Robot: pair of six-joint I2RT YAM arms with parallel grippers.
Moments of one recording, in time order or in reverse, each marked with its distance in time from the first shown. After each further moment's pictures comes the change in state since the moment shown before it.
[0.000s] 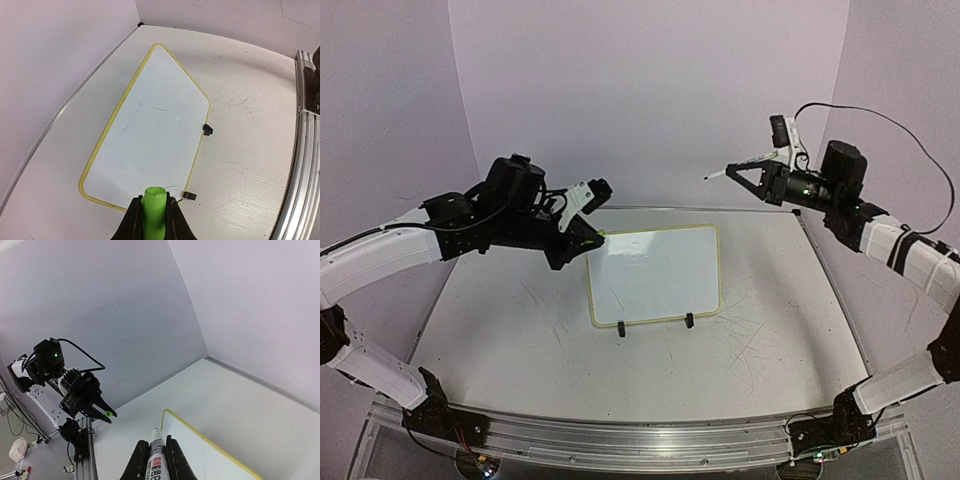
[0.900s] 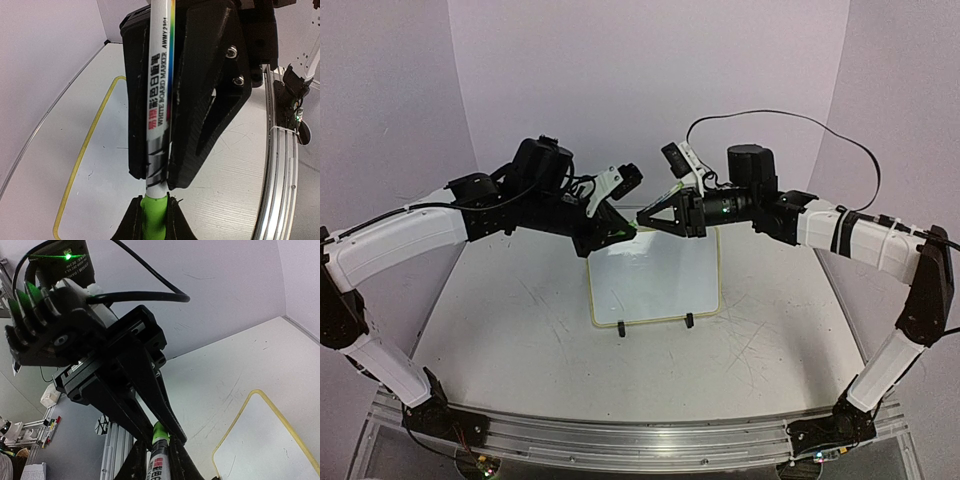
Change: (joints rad) left arm -0.033 0.161 0.200 -0.016 0.142 -0.041; right arm 0.365 0.295 0.249 -0.238 -0.031 -0.188
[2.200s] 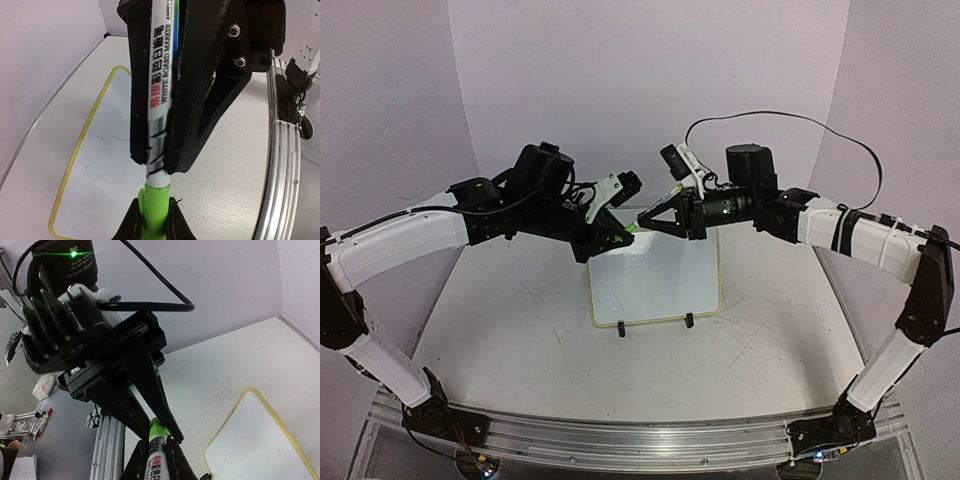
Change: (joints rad) left arm 0.002 -0.004 -0.033 0.000 -0.007 0.007; right arm 0.000 0.000 0.018 -0.067 0.016 -0.087
